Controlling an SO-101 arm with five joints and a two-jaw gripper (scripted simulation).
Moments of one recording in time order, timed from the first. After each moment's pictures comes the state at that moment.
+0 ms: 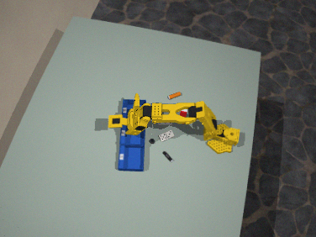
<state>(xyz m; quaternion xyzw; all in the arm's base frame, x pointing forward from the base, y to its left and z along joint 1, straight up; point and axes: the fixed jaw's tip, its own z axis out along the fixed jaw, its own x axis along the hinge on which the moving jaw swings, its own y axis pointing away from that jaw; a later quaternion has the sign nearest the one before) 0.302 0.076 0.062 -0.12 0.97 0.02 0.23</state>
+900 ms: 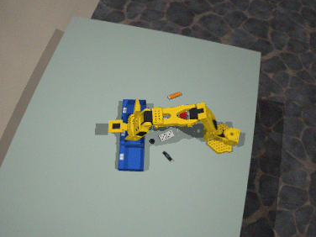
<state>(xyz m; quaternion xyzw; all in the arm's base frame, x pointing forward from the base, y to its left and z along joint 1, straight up) 0.298 0.095 0.058 -0.11 0.96 0.04 0.24</state>
